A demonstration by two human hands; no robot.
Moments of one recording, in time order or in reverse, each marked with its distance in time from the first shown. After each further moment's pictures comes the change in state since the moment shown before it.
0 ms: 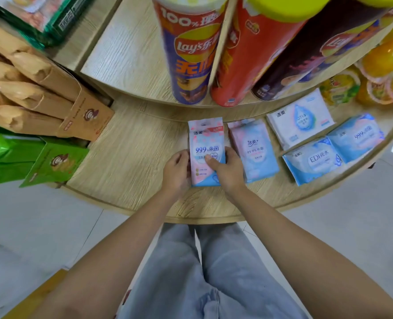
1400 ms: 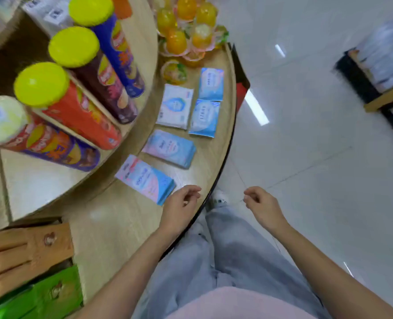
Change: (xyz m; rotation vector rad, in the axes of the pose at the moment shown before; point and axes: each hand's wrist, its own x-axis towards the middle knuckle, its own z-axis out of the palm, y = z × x) left_hand -0.116 0.003 0.006 1.010 -0.869 0.564; right_hand -0.215 0.111 -0.095 -0.028 0.645 0.171
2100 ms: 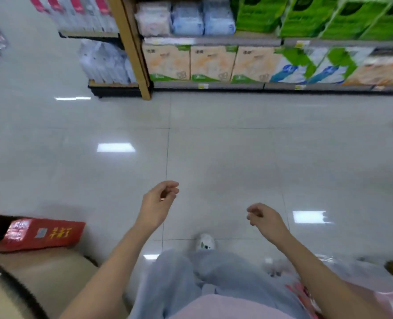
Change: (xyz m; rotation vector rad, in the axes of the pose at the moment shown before) left_hand 0.013 0.240 0.439 0.421 -0.855 0.504; right_hand -0.146 0.312 -0.259 0.661 0.697 0.652
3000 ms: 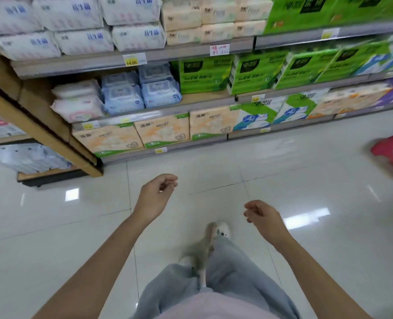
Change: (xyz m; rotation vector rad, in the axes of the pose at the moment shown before) left_hand 0.469 0.271 0.116 0.126 -0.248 0.147; right_hand 0.349 -0.206 -0.245 0.229 0.182 0.029
